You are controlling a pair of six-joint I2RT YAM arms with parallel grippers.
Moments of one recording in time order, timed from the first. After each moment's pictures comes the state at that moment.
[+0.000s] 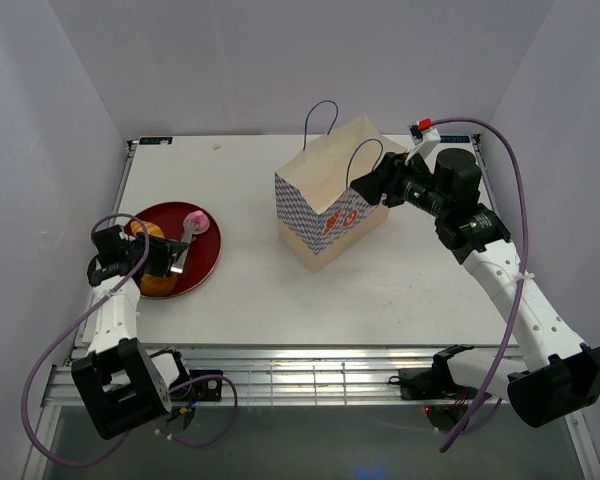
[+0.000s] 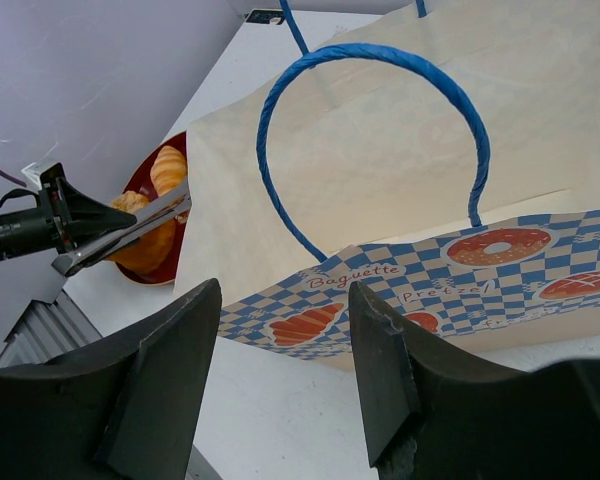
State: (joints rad) left arm 0.40 1.09 0.65 -0.38 0.52 -0.97; right arm 0.38 1.14 1.18 -0.24 -0.38 0.39
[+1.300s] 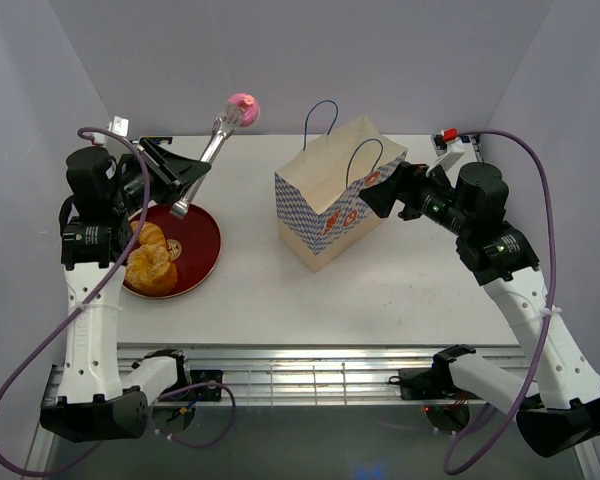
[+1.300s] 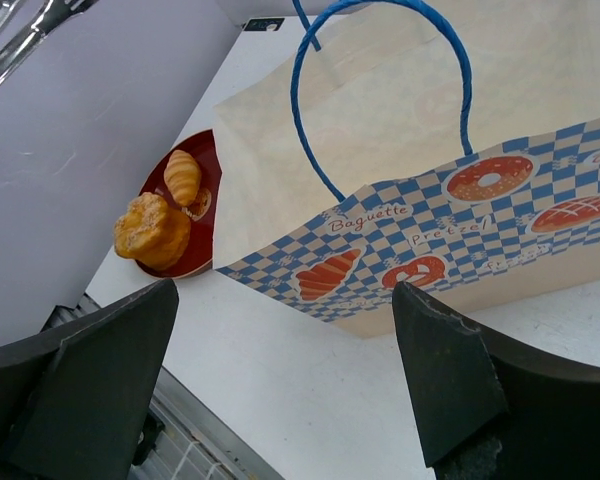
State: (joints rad) left arm 0.09 1.06 1.38 -0.56 0.59 -0.88; right arm 0.38 1.00 1.19 -0.39 -0.33 0.43
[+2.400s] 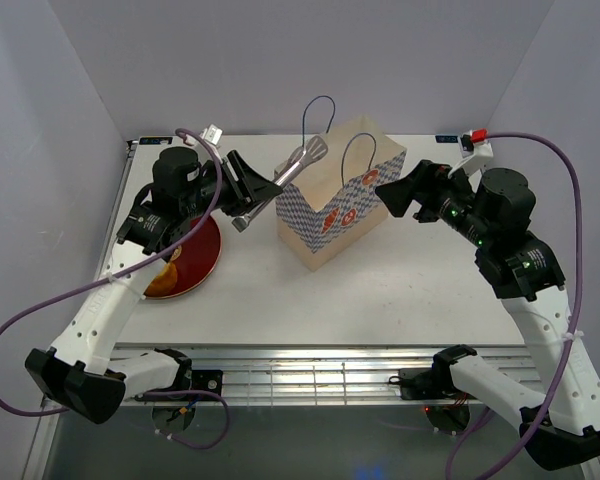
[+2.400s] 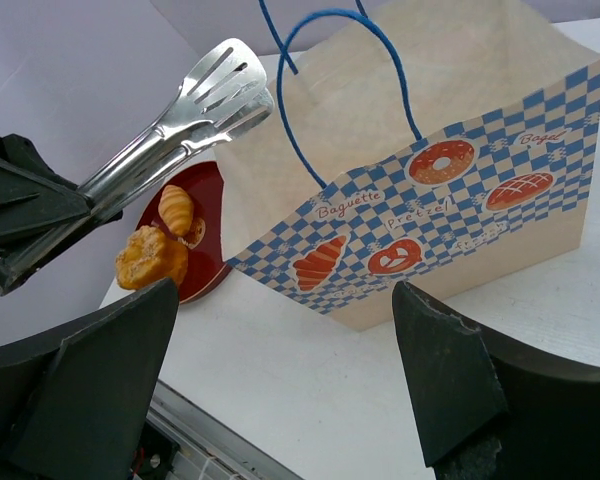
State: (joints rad) left arm -0.42 1.18 1.33 -0.47 0.41 -0.85; right arm 0.38 0.91 1.28 -0.54 -0.21 0.49
